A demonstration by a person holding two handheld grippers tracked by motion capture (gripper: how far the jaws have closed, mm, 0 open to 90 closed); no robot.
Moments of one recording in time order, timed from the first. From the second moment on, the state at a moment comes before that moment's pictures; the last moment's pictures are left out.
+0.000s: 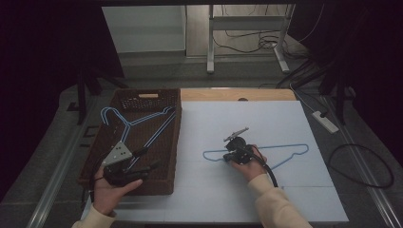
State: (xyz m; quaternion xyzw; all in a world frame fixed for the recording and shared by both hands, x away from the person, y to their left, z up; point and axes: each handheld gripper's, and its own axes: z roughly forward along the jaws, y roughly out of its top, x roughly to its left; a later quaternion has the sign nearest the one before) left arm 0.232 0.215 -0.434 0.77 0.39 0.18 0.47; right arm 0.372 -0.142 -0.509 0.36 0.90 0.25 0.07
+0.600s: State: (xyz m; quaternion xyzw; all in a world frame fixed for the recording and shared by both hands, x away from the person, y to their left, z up) left arm 0.232 0.214 -0.434 0.77 0.39 0.18 0.47; right arm 0.312 -0.146 -0.511 0.29 0.92 0.26 0.03
